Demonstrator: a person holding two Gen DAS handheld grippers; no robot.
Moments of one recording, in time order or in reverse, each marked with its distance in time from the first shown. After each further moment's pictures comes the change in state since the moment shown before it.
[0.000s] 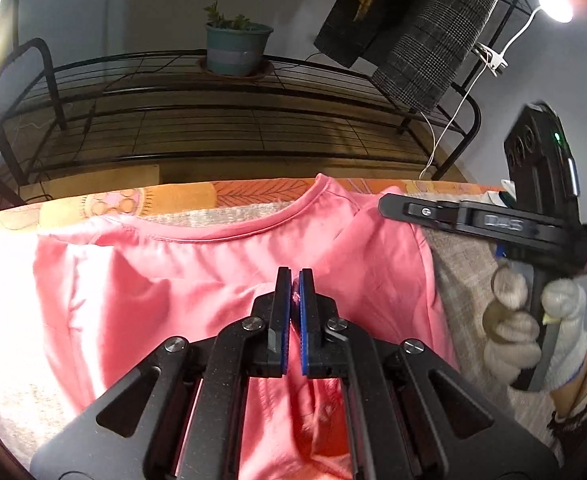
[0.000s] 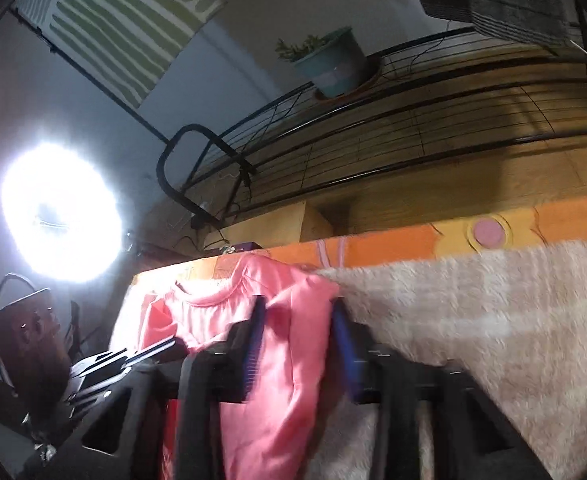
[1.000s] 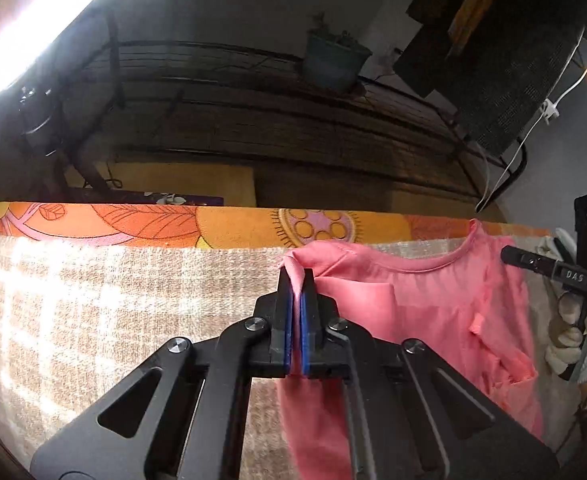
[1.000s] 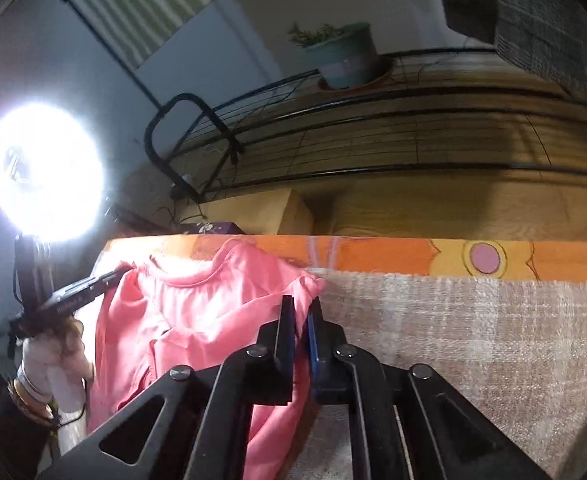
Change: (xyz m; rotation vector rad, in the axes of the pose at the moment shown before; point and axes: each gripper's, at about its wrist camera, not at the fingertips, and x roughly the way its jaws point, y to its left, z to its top) left arm -0.025 0.135 0.007 -0.143 -0.036 0.067; right arm -0.005 0.003 -0.002 -0.088 0.035 0.012
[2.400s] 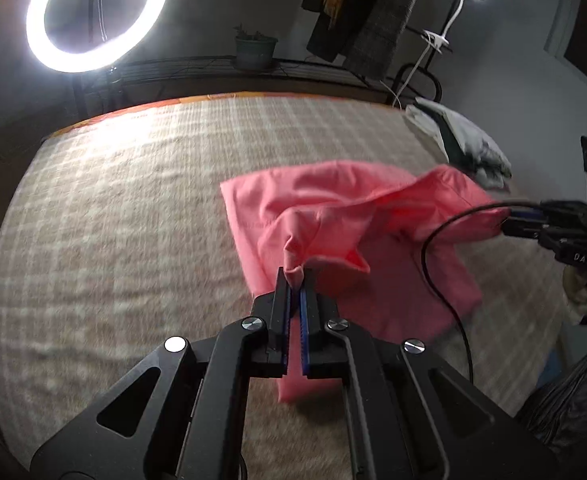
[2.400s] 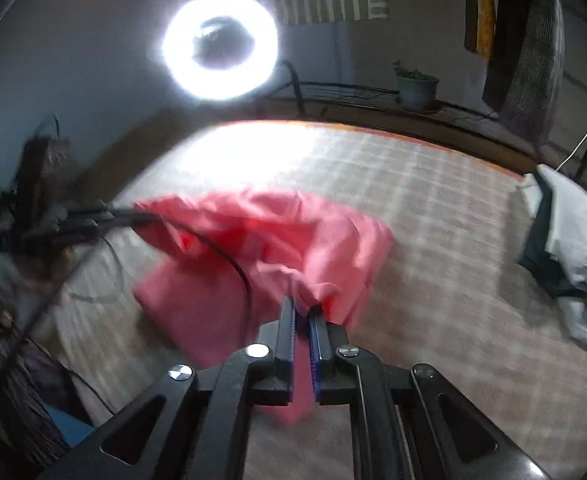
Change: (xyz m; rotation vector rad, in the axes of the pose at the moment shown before) left arm -0.257 -0.086 -0.256 0.215 0.006 -0.036; right arm -0.221 0.176 -0.279 -0.376 0.008 -0.175
